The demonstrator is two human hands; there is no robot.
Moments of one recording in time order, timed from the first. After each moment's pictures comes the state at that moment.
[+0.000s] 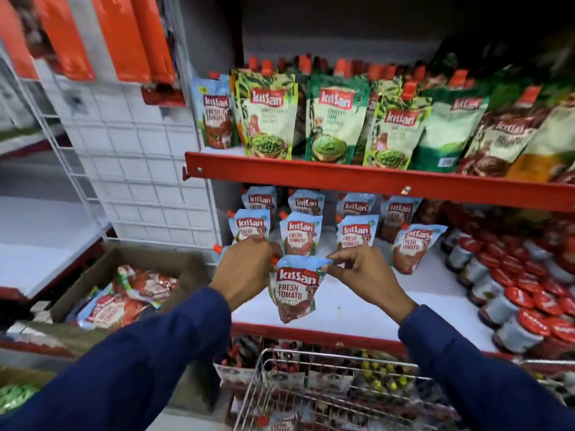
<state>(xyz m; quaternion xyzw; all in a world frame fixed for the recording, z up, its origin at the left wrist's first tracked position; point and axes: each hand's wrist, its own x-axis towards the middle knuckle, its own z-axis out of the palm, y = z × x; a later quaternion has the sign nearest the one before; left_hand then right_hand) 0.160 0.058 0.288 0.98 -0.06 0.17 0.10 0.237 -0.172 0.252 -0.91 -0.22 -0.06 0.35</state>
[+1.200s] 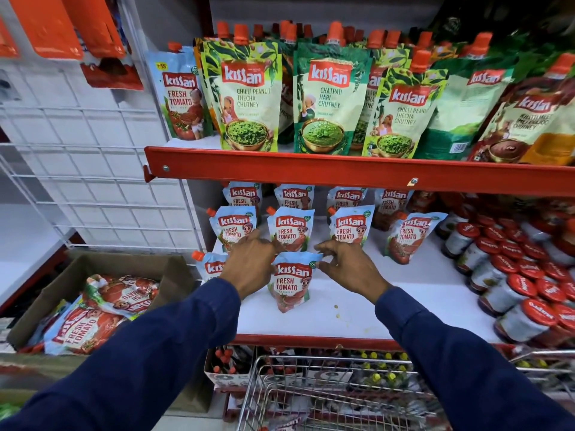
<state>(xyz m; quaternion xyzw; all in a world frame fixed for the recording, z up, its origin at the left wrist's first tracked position) 0.247 0.063 0.231 0.99 -0.08 0.06 0.06 0.299 -0.154 0.202 -0.94 -0.18 0.02 0.29</state>
